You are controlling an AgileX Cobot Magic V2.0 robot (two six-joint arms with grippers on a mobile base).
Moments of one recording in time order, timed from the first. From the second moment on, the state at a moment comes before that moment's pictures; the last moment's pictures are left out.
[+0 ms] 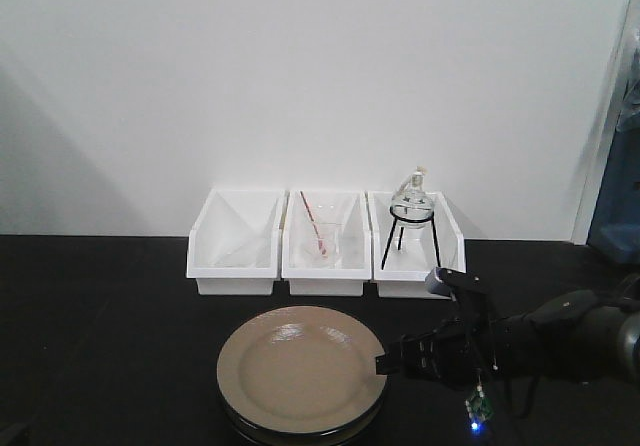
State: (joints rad) left arm -0.20 0.92 -0.39 -0.46 -0.03 0.41; right arm 0.14 1.96 -1.28 1.09 0.53 -0.95
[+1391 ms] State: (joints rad) left arm -0.20 0.62 -0.39 -0.45 0.12 0.45; right arm 0.14 0.62 -0.42 0.77 -0.12 -0.67
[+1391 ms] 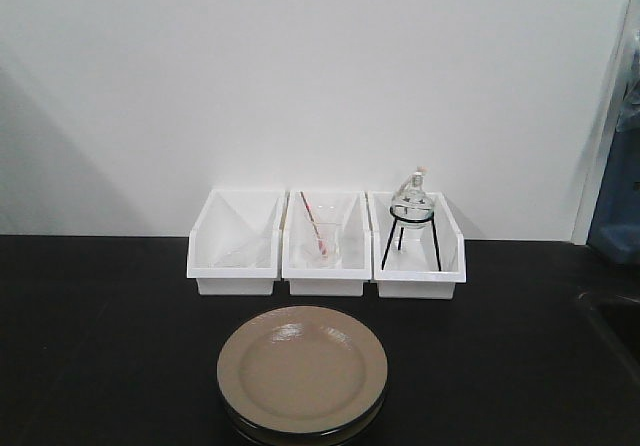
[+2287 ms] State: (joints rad) left arm -0.13 0.22 -0.07 -0.17 -0.03 0.25; right arm 0.14 0.62 -0.42 0.78 -0.13 -0.67
